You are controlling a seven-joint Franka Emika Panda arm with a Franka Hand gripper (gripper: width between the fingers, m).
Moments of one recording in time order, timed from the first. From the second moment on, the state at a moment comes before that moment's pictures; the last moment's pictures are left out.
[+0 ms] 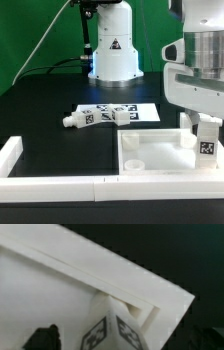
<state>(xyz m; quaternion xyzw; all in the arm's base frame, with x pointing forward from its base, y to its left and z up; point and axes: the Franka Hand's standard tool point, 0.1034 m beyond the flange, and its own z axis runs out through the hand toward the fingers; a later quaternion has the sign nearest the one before) 0.635 0.122 0.067 -0.87 0.49 -0.02 0.05</state>
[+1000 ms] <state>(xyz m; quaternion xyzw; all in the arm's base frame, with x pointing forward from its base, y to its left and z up) 0.643 0.109 0.071 -0.95 0.32 -0.04 0.04</state>
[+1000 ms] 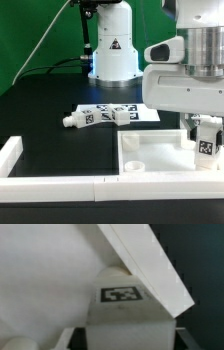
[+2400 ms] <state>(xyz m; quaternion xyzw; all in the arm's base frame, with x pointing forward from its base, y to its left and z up) 0.641 0.110 0.070 -0.71 0.70 0.00 0.07</state>
